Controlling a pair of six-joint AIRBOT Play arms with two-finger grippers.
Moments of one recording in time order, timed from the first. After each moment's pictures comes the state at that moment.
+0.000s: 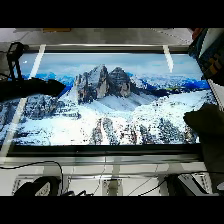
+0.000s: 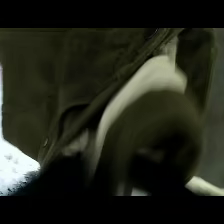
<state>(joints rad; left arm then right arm) 0.03 -0.99 1.23 1.01 -1.05 -1.16 -1.26 -1.01 1.15 -1.33 1.37 1.73</state>
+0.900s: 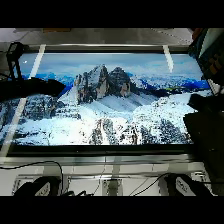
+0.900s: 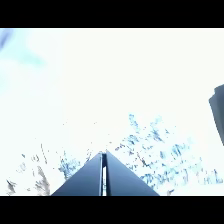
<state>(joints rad) 0.03 -0.99 1.23 1.01 -1.05 -1.16 -0.29 -1.01 1.13 -1.29 1.23 1.44</state>
